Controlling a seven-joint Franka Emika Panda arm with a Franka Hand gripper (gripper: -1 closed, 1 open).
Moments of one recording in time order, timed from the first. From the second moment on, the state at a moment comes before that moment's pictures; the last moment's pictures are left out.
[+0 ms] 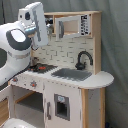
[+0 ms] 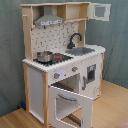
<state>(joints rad) -0.10 -1.34 0.12 -2.53 -0.96 2.74 0.25</state>
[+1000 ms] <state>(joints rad) -0.19 -1.19 -0.02 -2.53 -0.96 2.92 0.18</state>
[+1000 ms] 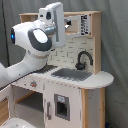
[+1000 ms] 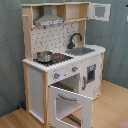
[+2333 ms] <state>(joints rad) -0.20 -0.86 0.12 -2.42 -0.96 3.04 0.19</state>
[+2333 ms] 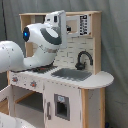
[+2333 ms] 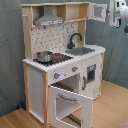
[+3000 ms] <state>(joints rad) -0.20 -0.75 0.25 -2.30 -0.96 3.05 0.19</state>
